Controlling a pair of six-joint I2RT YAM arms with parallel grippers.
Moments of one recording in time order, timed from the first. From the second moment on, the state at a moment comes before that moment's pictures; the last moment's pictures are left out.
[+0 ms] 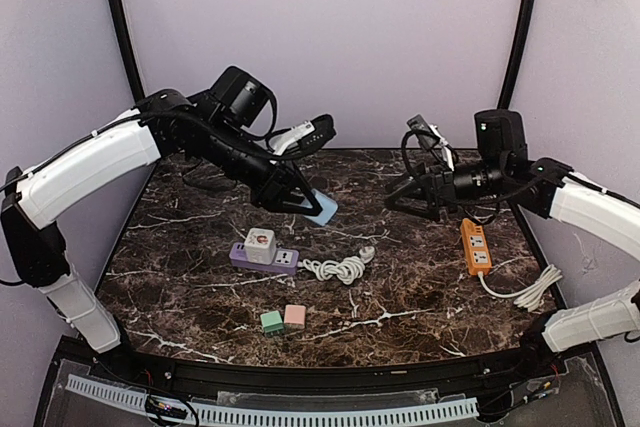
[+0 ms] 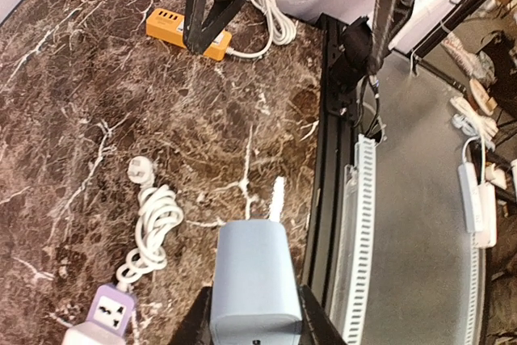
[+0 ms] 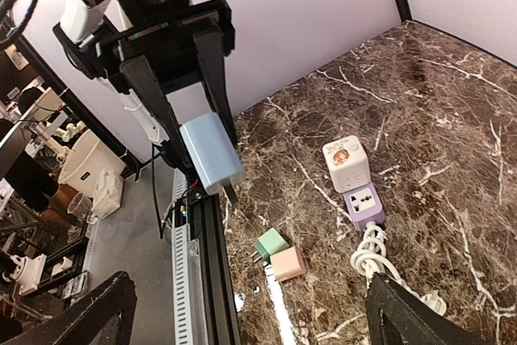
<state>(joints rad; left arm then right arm) -0.87 1.62 1.73 -0.95 0.56 0.14 0.59 1.18 1.00 -0.25 -0.90 0.18</state>
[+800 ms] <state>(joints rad) -0.87 1.75 1.88 -1.33 0.22 0.61 0.58 1.14 0.97 -0.44 -0.78 0.10</state>
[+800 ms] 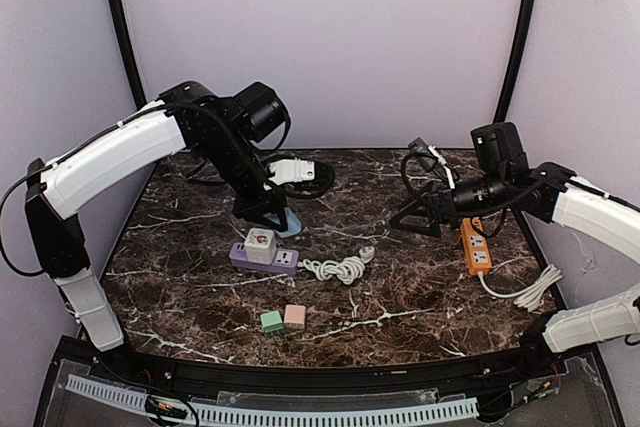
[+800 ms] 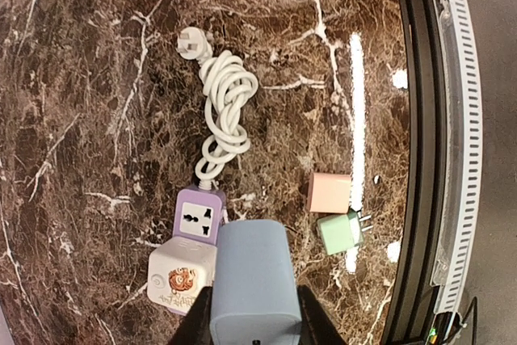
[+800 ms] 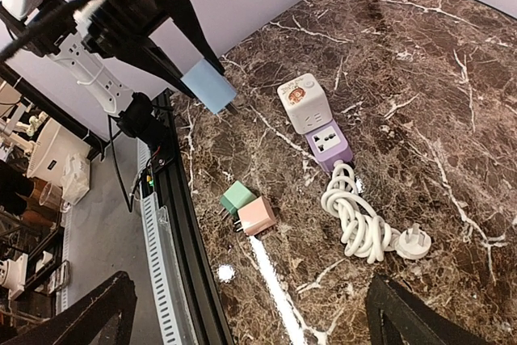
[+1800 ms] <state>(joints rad) -0.91 2.01 1.89 -1.34 -0.04 0.76 0.58 1.17 0.97 -0.51 -0.75 0.08</state>
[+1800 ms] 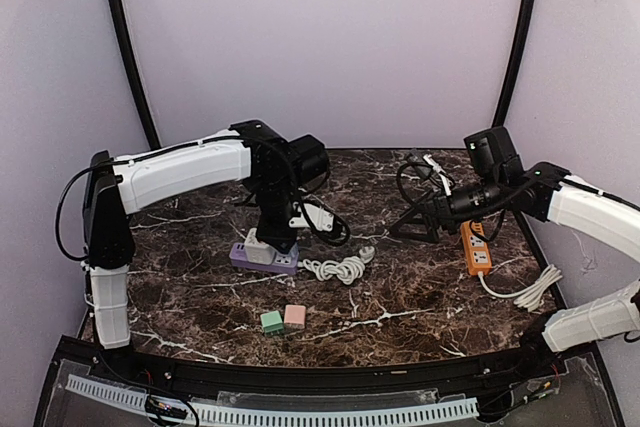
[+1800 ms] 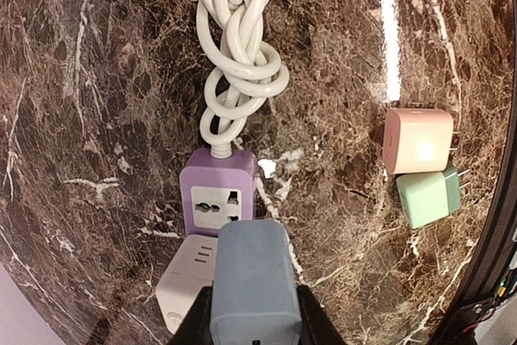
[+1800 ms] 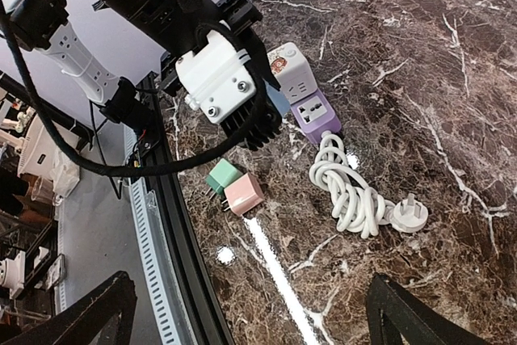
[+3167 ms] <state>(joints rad) -0.87 2.06 1.78 -1.23 -0.12 0.83 0.58 1.26 1.00 -0.58 -0.72 0.00</state>
